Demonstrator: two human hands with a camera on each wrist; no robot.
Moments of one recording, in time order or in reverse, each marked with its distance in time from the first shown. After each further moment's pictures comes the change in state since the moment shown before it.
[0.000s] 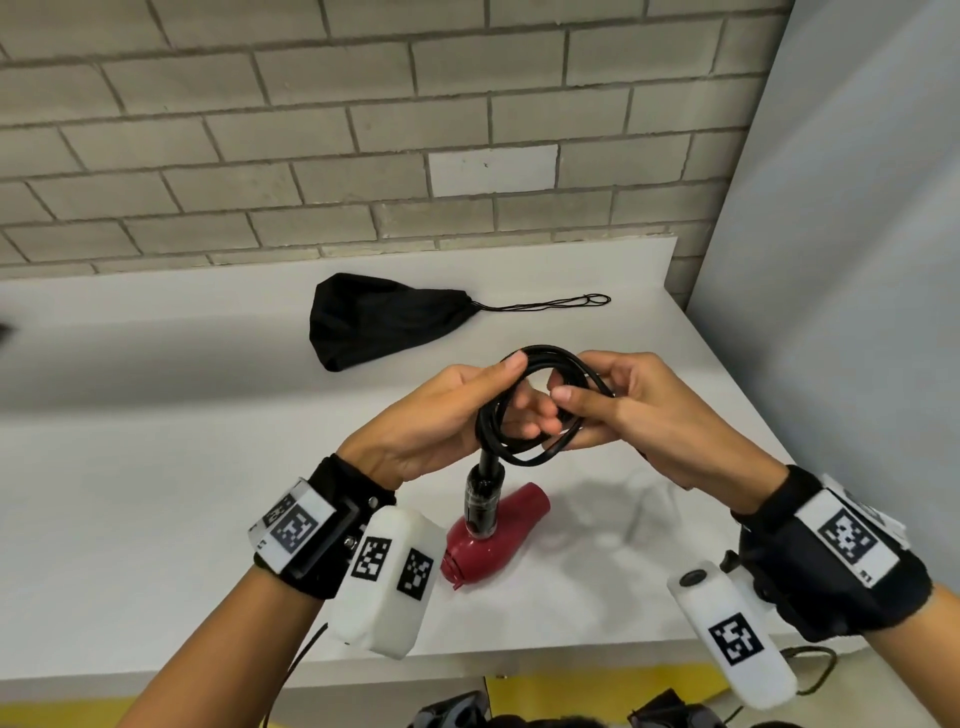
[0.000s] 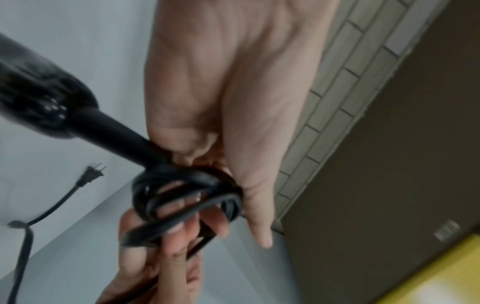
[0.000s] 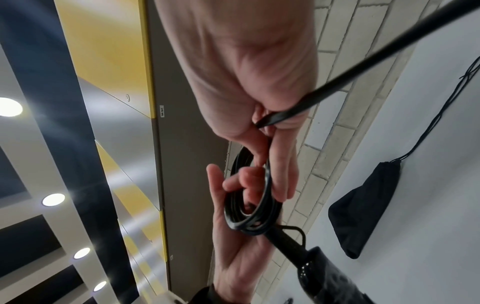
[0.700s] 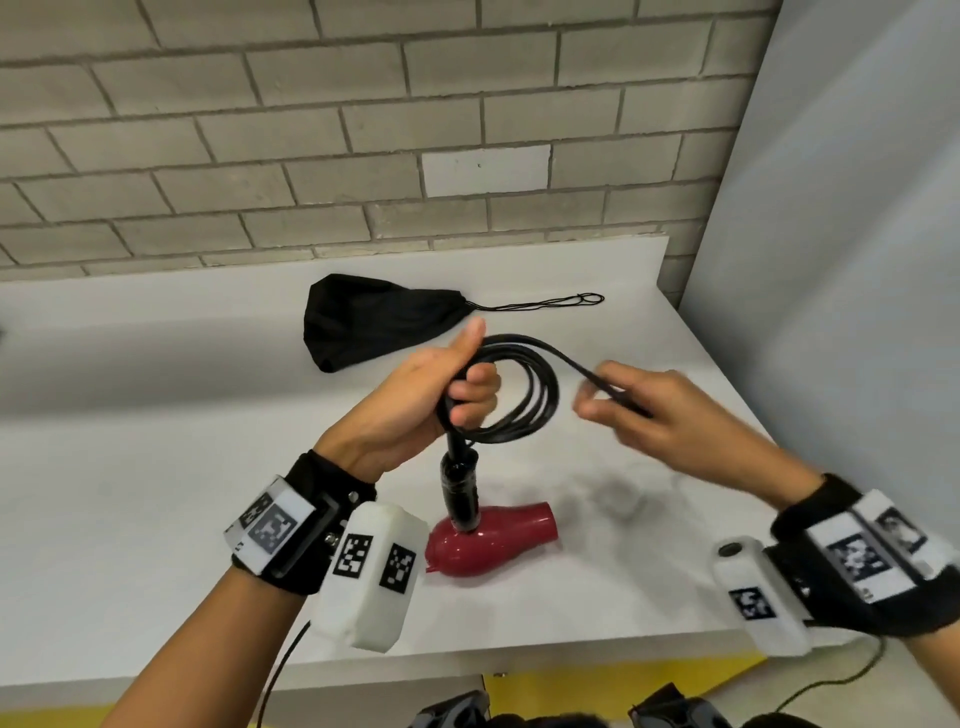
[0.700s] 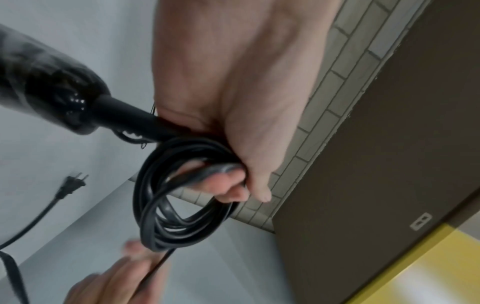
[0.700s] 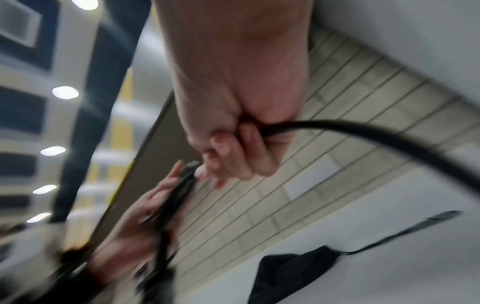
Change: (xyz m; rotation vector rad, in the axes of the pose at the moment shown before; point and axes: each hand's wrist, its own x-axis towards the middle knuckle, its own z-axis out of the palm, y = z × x) left_hand -0.005 0.011 -0.009 0.042 0.131 0.009; right_hand -0.013 0.012 -0.034 -0.566 -0.062 -0.254
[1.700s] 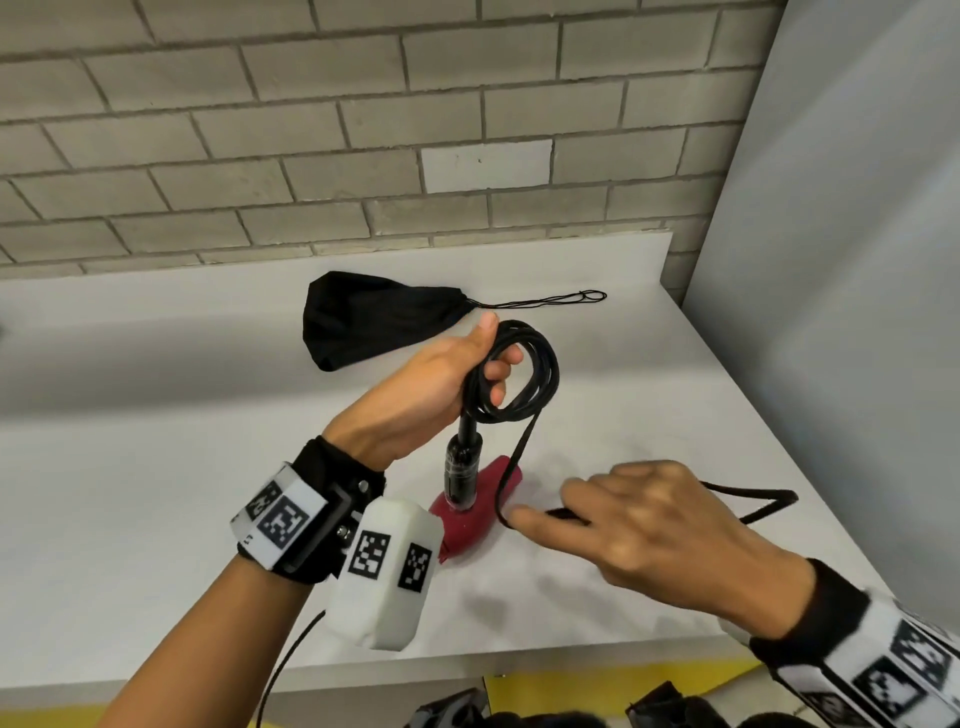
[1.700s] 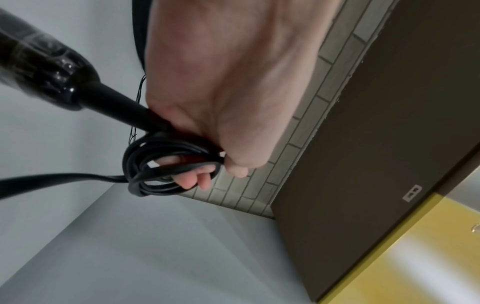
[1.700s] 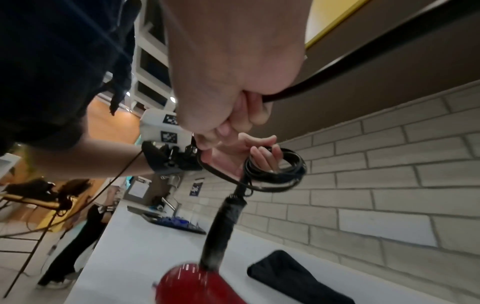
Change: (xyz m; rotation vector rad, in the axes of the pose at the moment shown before) left_hand 0.012 0.004 0.005 0.205 0.082 -0.008; right_hand -0.036 -0.020 0.050 -0.984 0.114 -0.647
